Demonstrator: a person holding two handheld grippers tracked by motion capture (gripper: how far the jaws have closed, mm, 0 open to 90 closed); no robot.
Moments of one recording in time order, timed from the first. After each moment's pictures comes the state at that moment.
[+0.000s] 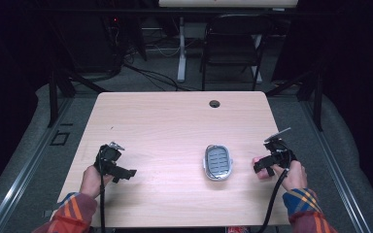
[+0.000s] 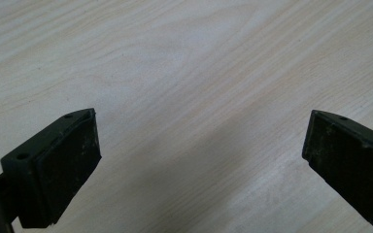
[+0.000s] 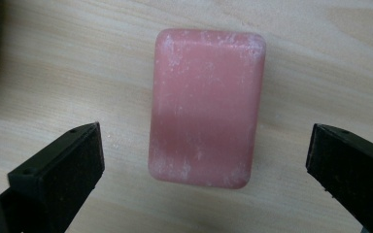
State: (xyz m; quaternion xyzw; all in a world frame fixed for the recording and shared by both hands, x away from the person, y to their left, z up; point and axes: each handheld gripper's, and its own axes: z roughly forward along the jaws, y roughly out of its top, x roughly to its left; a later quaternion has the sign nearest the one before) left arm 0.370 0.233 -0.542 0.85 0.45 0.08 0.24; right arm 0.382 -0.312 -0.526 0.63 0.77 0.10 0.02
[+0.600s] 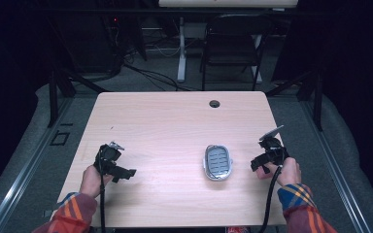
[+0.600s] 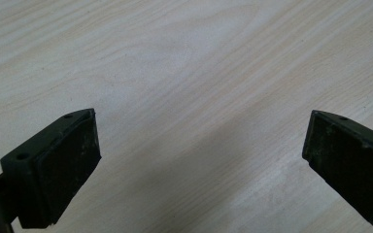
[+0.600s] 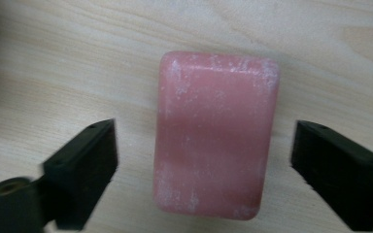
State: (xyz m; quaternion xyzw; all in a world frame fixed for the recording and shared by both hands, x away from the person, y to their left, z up) left arm 0.370 0.233 -0.542 0.85 0.45 0.08 0.24; right arm 0.396 -0.301 -0.532 0.63 0.77 0.08 0.03
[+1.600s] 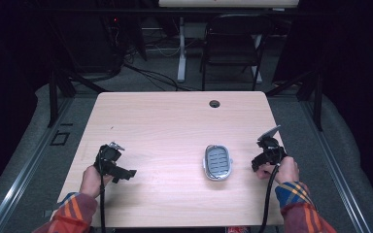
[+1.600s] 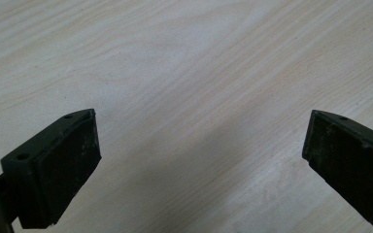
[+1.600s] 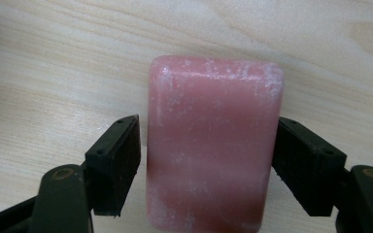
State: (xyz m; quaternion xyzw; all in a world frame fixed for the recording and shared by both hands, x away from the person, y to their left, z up) left arm 0.369 0.232 -0.541 0.86 0.45 0.08 0.24; right arm 0.404 -0.298 -0.542 0.64 0.77 0.06 0.02
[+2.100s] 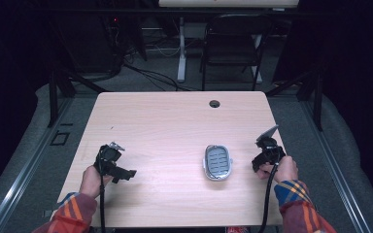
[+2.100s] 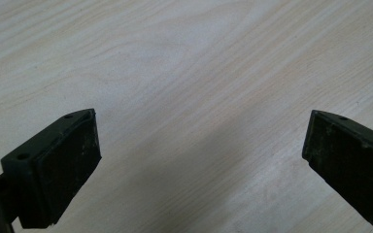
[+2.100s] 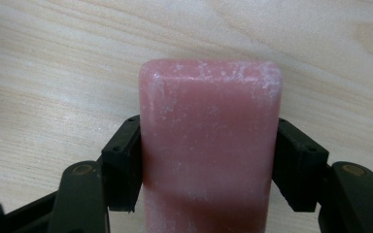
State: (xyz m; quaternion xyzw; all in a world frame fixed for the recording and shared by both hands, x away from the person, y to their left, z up) left arm 0.369 0.233 -0.542 0.86 0.45 0.08 0.24; right arm 0.408 -0.296 -0.545 0.64 0.77 0.04 0.01
